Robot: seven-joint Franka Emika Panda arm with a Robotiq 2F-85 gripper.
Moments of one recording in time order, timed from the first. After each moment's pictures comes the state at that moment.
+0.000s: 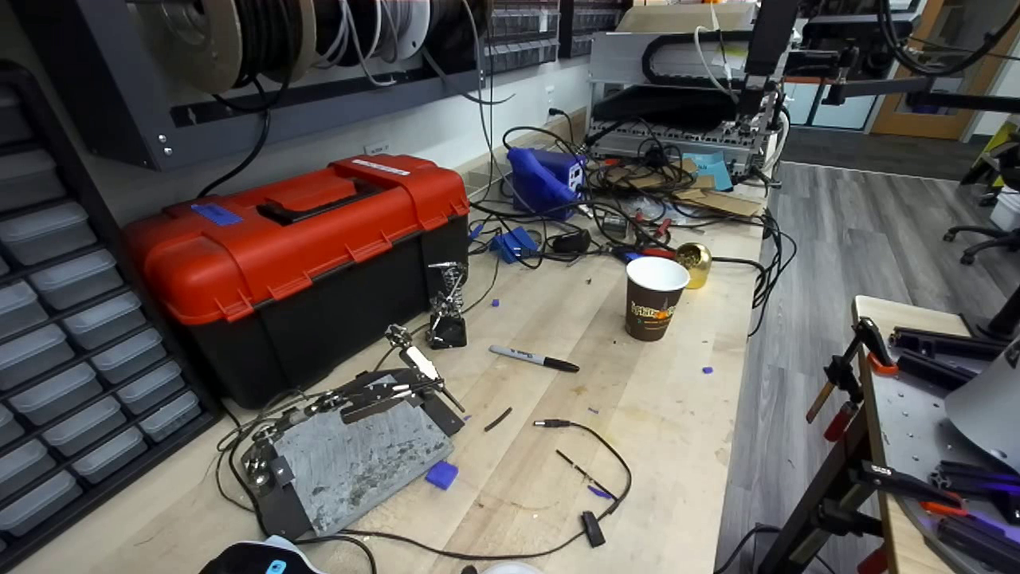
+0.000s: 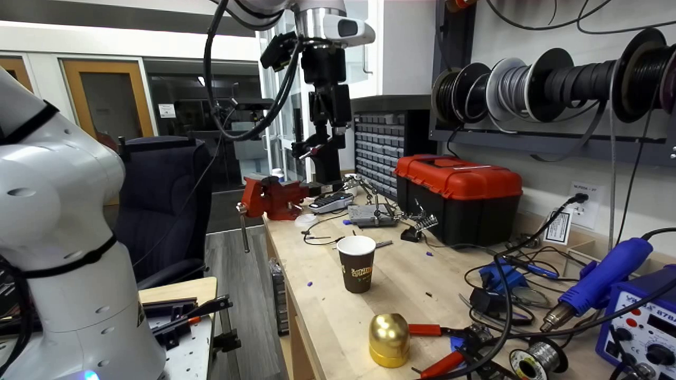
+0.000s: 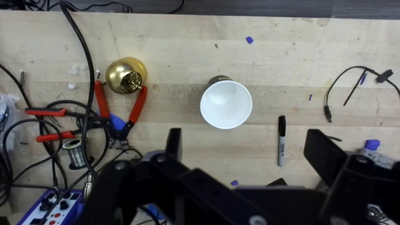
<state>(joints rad) 0.01 -0.55 0.03 -2.39 0.02 1.90 0.02</state>
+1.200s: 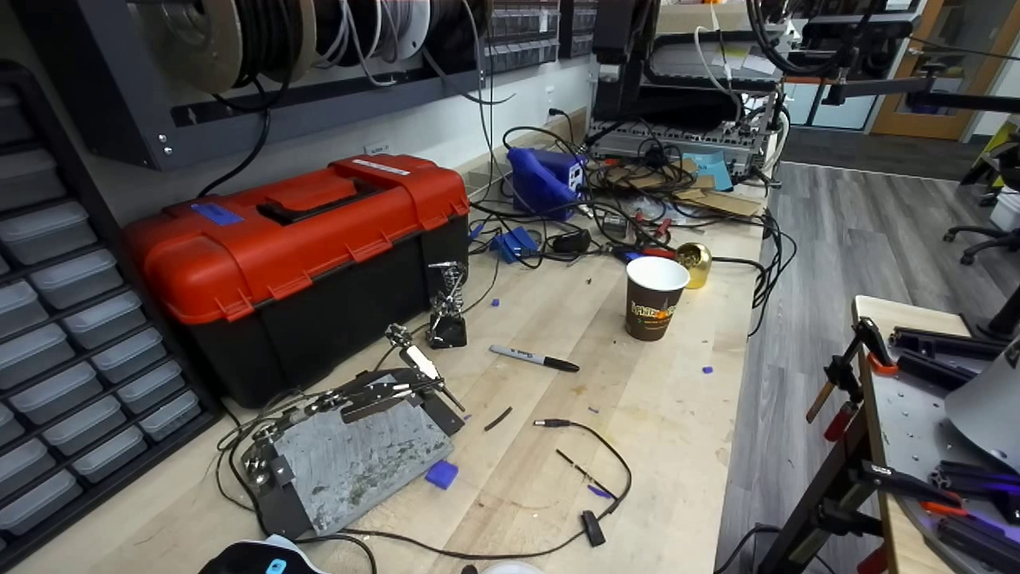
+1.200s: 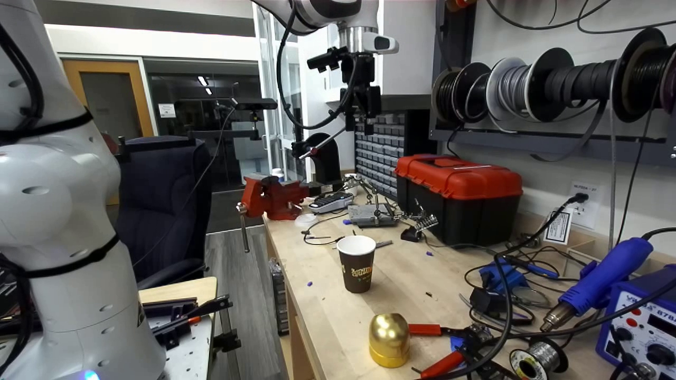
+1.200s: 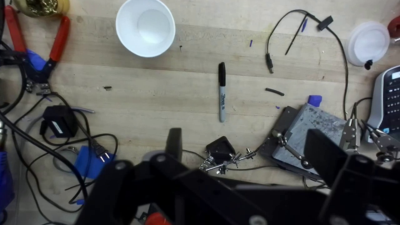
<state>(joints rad) 0.09 -0.14 0.14 -1.97 0.07 1.90 0.13</state>
